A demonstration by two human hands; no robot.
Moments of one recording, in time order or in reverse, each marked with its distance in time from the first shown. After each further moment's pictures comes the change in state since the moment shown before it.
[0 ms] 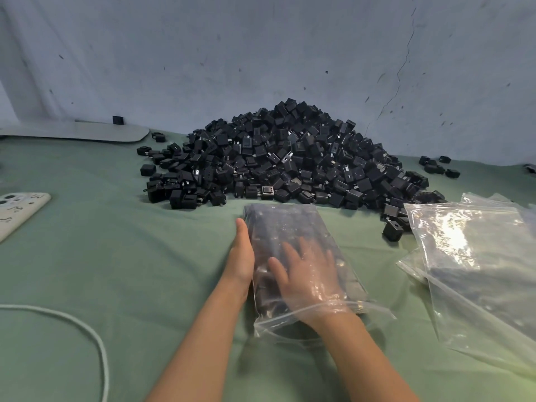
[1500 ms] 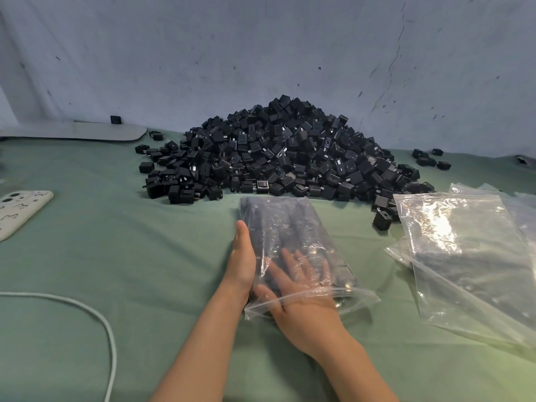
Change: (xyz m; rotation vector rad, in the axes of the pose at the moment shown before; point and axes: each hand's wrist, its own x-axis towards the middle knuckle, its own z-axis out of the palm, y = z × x) left_hand -0.037 -0.002 0.005 0.146 0.037 0.004; right_hand -0.051 0.005 0.017 0.067 -0.037 -0.134
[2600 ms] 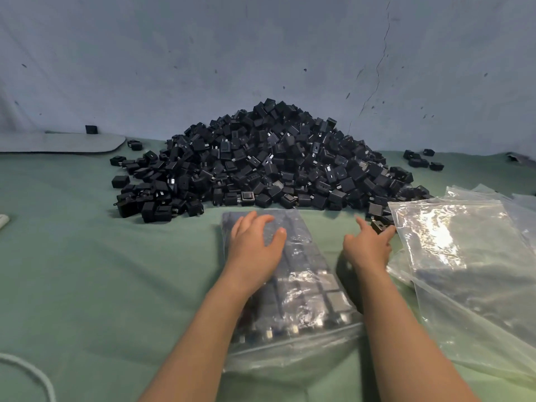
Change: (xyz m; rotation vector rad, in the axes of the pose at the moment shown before) left_hand 0.024 0.038 0.036 0.747 -0.063 0.404; right_hand 0.110 0.138 -0.044 0.448 0.401 0.763
